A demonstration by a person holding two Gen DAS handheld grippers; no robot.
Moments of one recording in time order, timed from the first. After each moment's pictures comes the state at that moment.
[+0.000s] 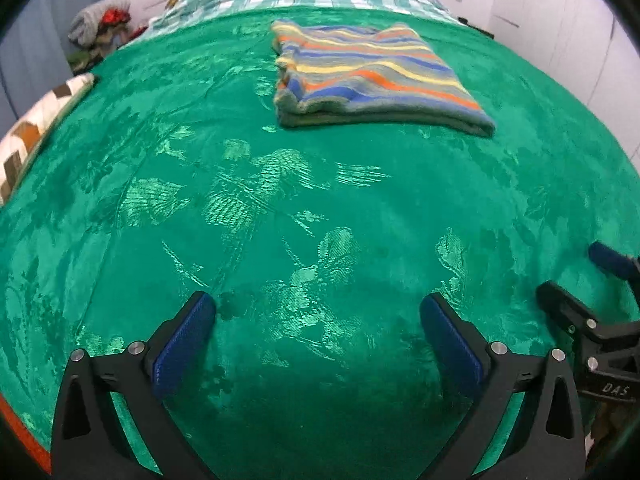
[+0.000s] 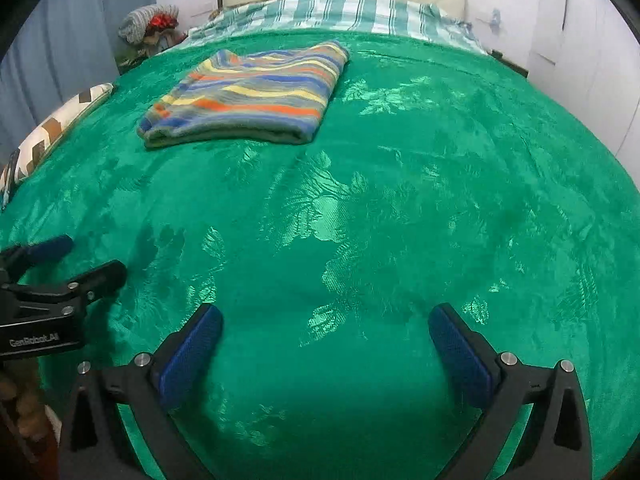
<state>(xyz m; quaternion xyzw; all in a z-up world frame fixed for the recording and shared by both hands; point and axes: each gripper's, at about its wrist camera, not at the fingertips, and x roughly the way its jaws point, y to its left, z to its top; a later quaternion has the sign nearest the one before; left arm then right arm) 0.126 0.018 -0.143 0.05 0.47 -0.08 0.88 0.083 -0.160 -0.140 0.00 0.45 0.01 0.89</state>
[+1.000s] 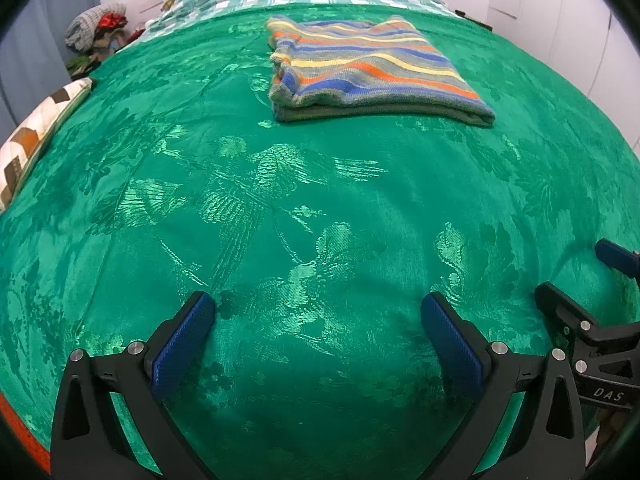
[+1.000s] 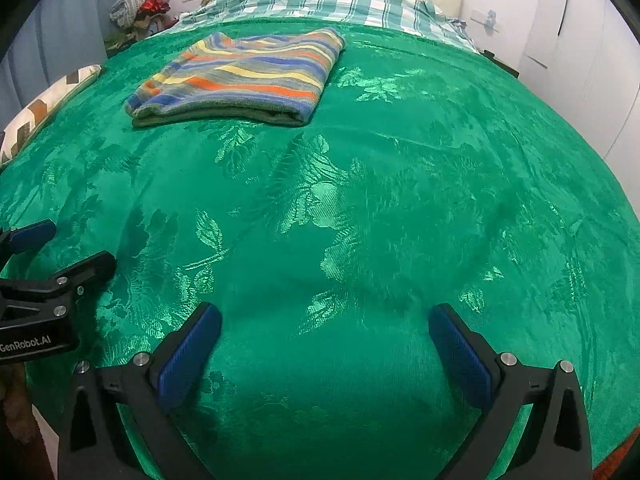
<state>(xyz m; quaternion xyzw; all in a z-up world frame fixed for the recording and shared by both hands) 0.127 0.016 -0.146 0.06 0.47 -0.08 0.87 0.081 -0.151 -0.145 -0.03 0.48 -0.03 0.88</state>
